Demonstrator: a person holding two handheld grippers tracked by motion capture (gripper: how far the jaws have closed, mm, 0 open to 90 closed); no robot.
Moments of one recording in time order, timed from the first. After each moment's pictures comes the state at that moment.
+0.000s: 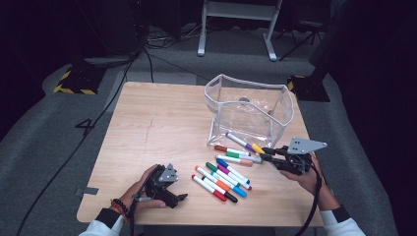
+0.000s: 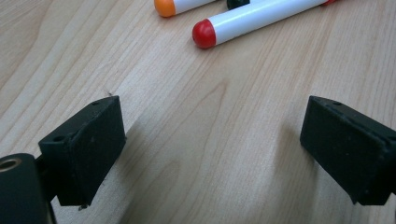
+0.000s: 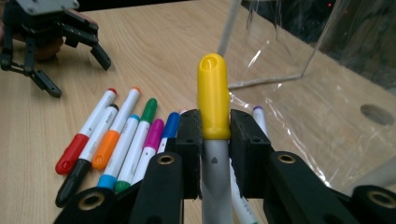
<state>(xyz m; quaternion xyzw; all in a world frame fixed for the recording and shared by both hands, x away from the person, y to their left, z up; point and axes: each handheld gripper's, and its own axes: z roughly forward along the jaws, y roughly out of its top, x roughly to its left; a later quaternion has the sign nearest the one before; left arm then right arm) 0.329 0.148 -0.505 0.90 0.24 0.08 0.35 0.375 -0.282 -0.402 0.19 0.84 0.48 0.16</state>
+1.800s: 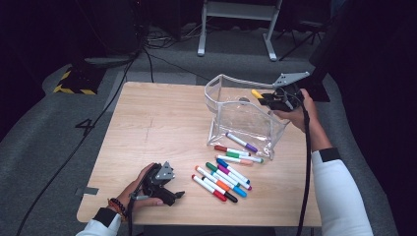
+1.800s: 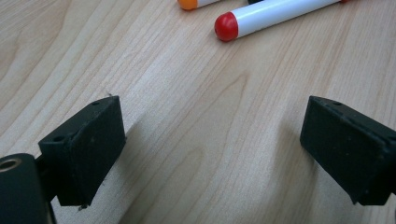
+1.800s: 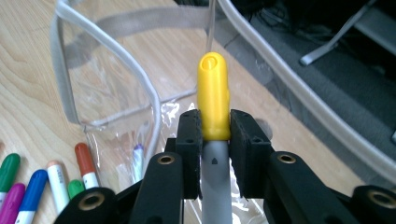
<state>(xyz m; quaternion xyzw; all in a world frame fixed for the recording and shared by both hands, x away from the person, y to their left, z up) 0.333 0.156 -0.505 0.90 0.25 0.09 0.35 0.511 -0.246 -0.304 0.26 0.87 0.35 0.23</state>
